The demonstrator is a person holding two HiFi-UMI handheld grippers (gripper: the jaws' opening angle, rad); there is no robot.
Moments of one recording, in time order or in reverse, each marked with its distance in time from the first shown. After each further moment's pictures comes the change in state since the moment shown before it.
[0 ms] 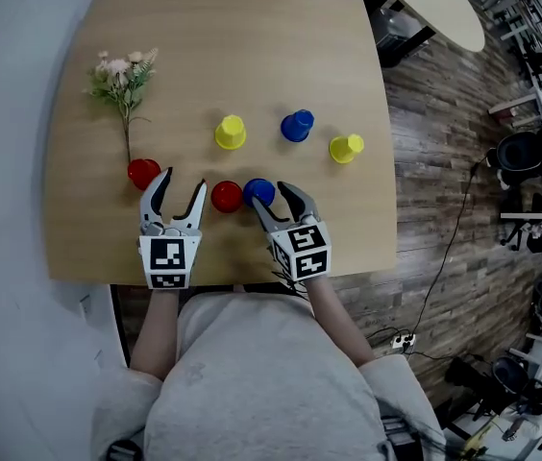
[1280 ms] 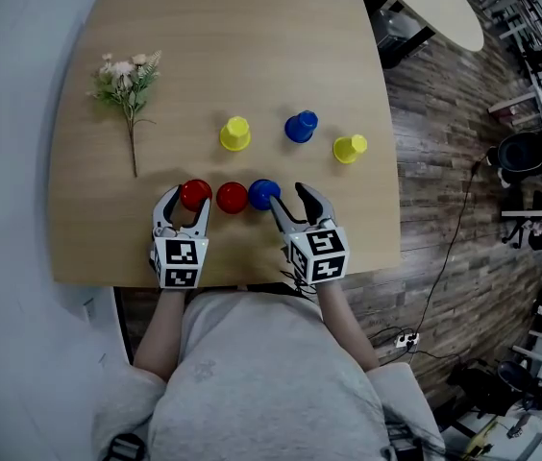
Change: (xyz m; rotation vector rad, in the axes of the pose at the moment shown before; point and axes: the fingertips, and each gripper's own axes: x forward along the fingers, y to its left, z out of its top) left arm 0.003 -0.006 -0.074 0.014 0.200 -0.027; right arm -0.019 -0.016 0.010 0.046 -0.045 -0.077
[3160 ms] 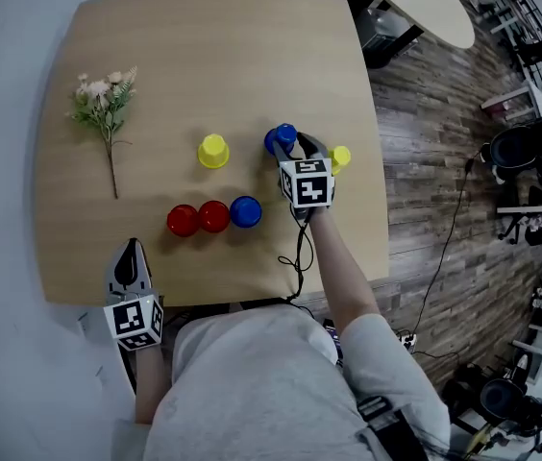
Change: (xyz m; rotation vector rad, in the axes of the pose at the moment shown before) left arm -0.086 0.053 -0.003 -0.193 -0.094 0.206; right arm 0.113 -0.137 0.038 -0.082 0.098 -0.173
